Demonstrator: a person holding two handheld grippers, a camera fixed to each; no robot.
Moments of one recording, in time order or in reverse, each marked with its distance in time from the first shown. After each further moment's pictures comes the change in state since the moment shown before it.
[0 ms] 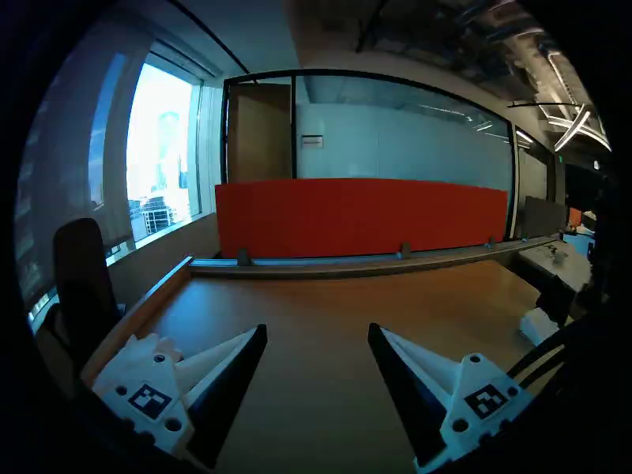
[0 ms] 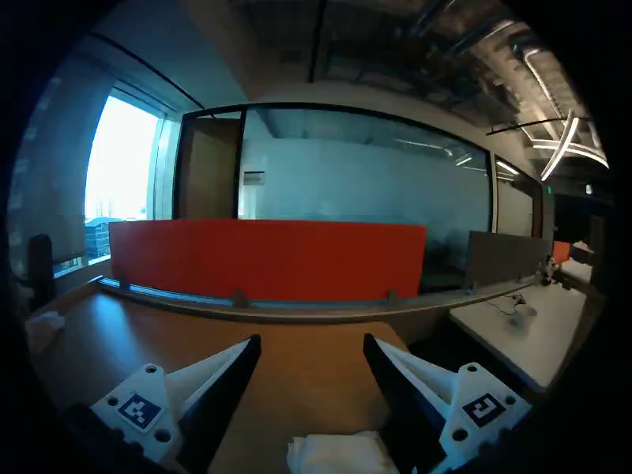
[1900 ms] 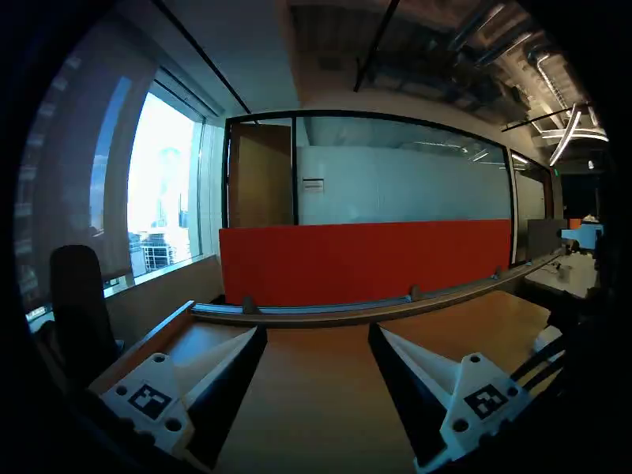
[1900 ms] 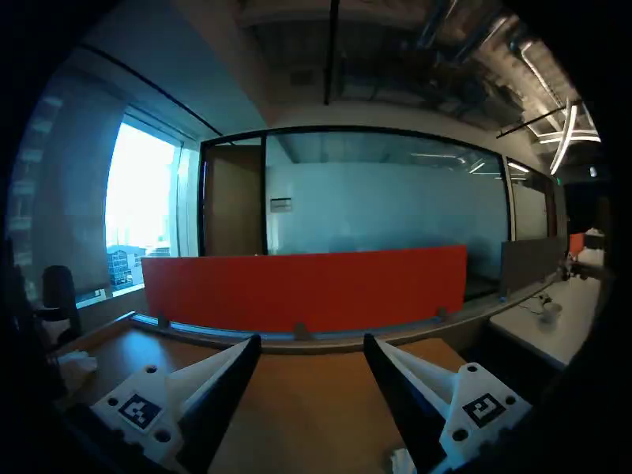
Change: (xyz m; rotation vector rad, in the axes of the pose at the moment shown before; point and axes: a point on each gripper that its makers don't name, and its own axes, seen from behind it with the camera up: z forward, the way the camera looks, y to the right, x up) left arm 0.040 -0.034 0.033 0.002 0.196 0.011; right arm 0.056 -0.159 -0.011 0.086 0.095 0.065
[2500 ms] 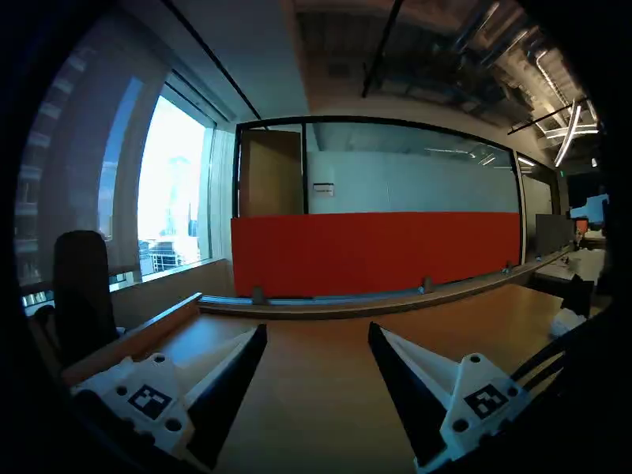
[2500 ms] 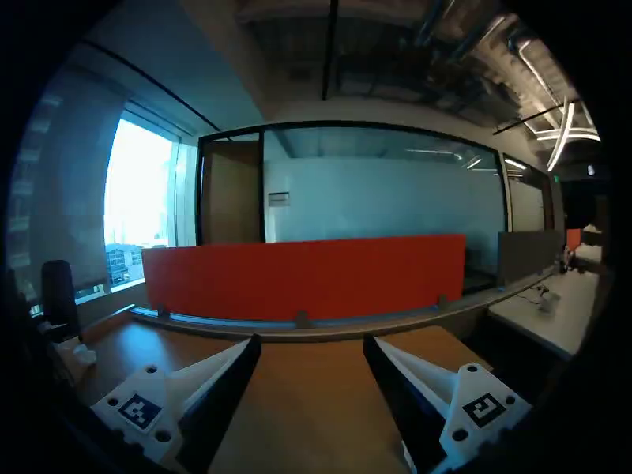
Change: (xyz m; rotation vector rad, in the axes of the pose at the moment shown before) left arm -0.074 -0.013 0.001 0.048 0.050 -0.004; right arm -0.041 -0.014 -0.010 -0.019 -0.011 0.004
